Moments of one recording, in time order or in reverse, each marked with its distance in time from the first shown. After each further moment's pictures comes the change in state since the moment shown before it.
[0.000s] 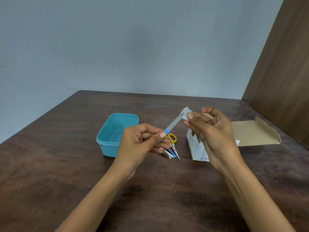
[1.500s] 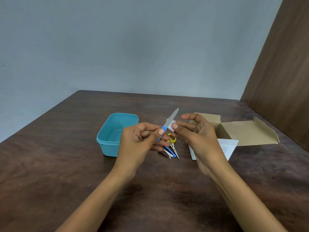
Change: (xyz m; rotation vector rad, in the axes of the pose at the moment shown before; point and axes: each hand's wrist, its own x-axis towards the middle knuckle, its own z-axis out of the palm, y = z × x) left_hand -0.002 0.000 0.004 -0.013 0.059 0.051; right_hand -0.008 0.019 0.008 -0.205 -0.122 0.051
